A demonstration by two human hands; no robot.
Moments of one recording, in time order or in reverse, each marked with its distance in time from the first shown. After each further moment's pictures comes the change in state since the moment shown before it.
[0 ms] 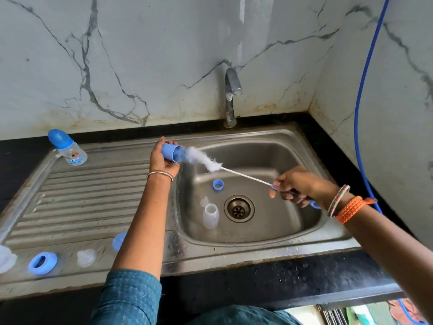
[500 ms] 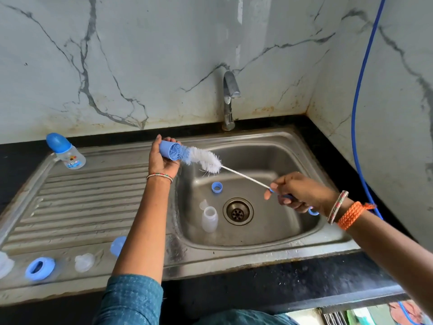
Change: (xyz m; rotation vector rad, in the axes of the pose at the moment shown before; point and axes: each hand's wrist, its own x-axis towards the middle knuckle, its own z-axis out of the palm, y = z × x) left_hand -0.001 0.002 0.009 -0.118 -0.065 0.029; right_hand -0.006 0.002 0.001 0.083 -0.013 -0.015
